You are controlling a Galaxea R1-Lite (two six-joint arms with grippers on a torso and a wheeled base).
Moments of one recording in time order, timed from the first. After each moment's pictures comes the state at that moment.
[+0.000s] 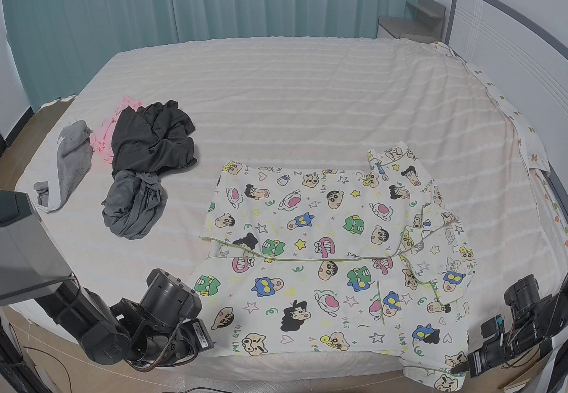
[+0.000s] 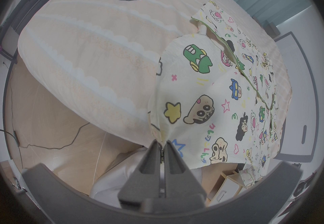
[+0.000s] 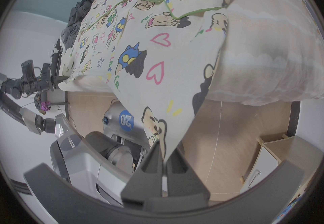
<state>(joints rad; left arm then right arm) -0.60 1.90 -0.40 -0.40 0.14 -1.00 -0.01 1.82 -0.02 -0.44 0.35 -0.09</state>
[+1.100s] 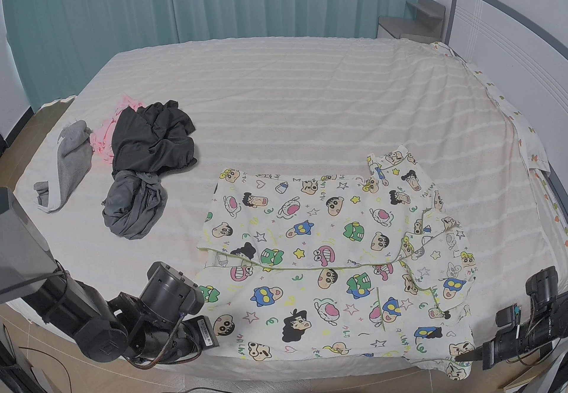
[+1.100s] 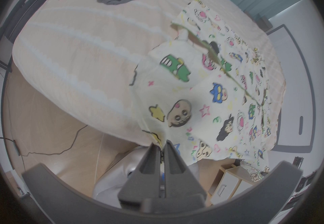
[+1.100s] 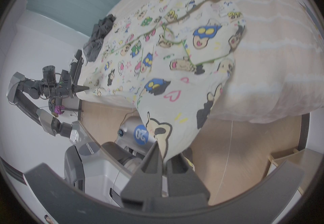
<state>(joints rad) -0.62 1.84 -0.44 -0.32 0.11 -0.96 -0.11 1.63 -0.02 -0.39 0.54 -0.17</state>
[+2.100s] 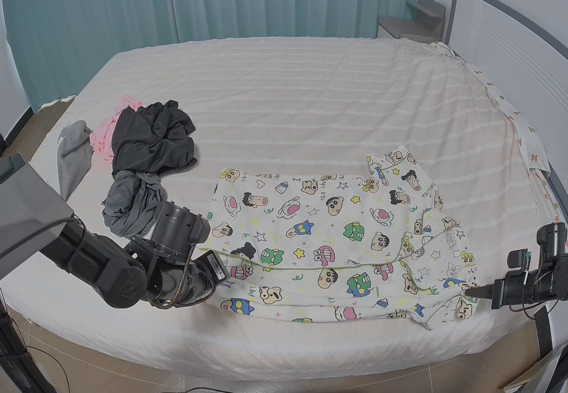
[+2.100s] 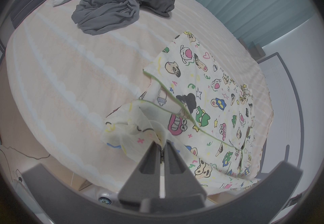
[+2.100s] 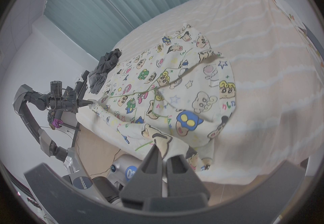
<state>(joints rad) -0.50 1.94 -0.75 -0.32 0.11 -0.95 -0.25 1.73 -0.27 -0.53 0.67 -0.15</state>
